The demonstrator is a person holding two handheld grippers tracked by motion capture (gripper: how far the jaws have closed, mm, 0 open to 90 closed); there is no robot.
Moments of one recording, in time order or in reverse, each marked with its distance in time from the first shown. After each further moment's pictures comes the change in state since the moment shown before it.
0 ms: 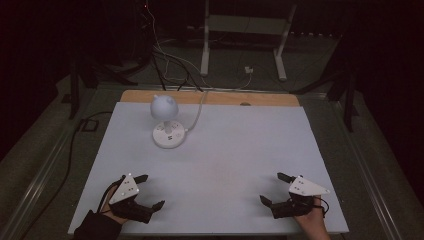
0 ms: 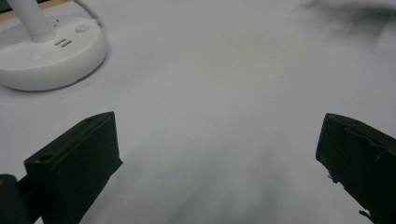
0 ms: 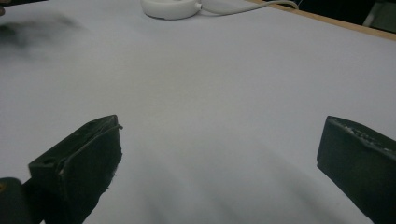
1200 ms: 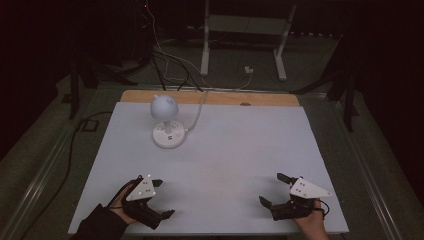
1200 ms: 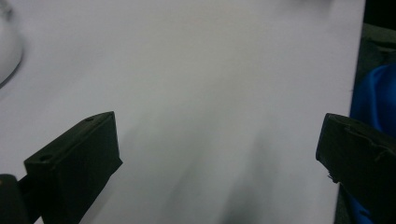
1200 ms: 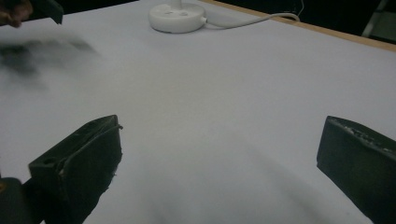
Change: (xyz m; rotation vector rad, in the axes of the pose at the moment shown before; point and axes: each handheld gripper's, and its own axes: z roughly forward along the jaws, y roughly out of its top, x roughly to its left) left arm -0.018 0.027 0.018 0.138 -0.178 0.097; right arm 0.008 0.005 -0.006 -0.041 0.005 0.008
